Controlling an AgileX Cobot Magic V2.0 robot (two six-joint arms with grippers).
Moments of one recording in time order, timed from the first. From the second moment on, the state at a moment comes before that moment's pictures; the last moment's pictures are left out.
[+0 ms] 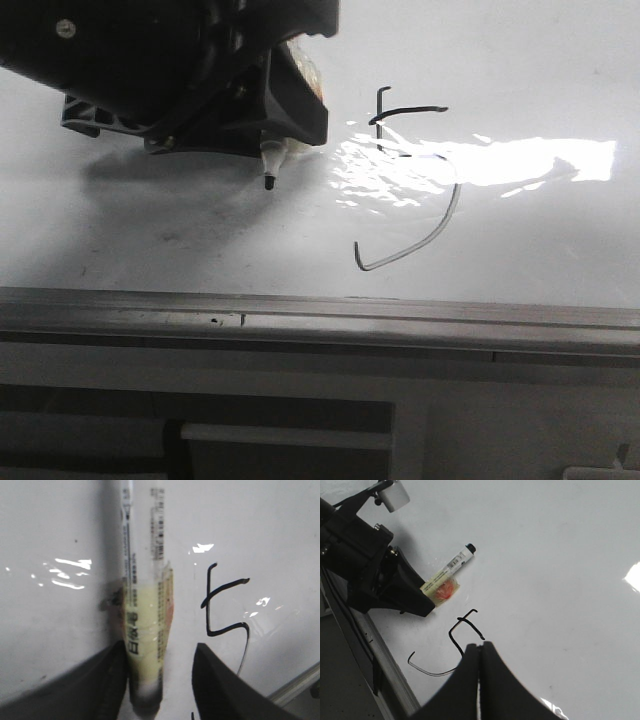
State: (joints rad) left arm -0.81 1.40 -0.77 -0.65 -0.02 0.22; right arm 0.70 0.70 -0.89 -0.14 0.64 -0.23
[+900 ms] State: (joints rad) left arm -0.79 0.61 -0.46 -0.24 0.10 0.23; right arm 0.70 0.05 -0.41 -0.35 0.60 -0.02
